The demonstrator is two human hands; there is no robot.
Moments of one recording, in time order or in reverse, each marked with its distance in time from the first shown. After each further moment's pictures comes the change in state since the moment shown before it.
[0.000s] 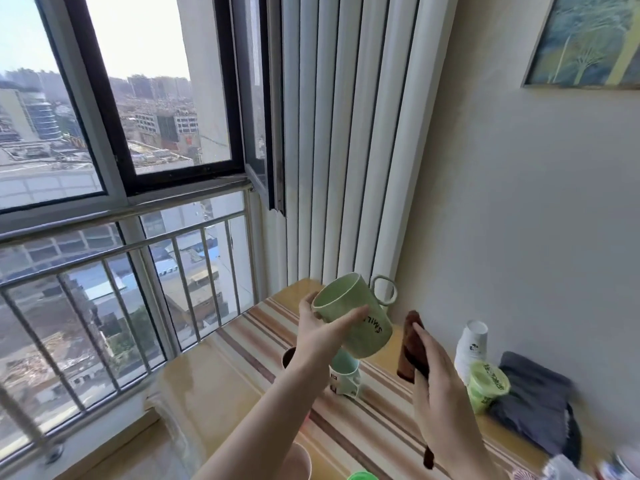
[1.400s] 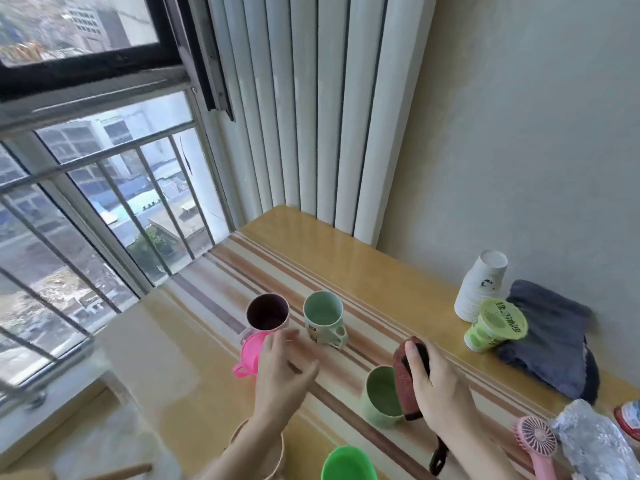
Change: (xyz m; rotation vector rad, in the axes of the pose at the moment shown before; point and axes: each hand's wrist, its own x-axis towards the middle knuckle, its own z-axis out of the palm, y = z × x) left_hand 0.081 -0.215 -0.058 0.852 0.091 0.152; right_hand 0.011 0.138 0.080 -0.012 -0.263 0.516
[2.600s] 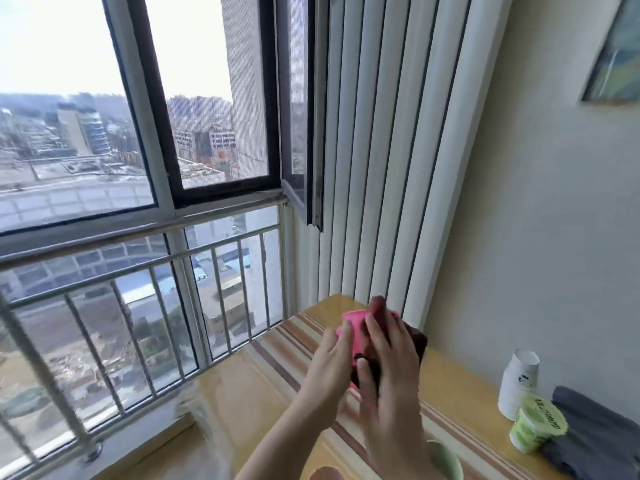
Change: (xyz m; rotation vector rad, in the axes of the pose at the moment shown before) left_hand -0.067 0.168 -0.192 -0.697 -0.166 -0.107; right_hand -0.136 -0.227 0.006 0.124 0.460 -0.770
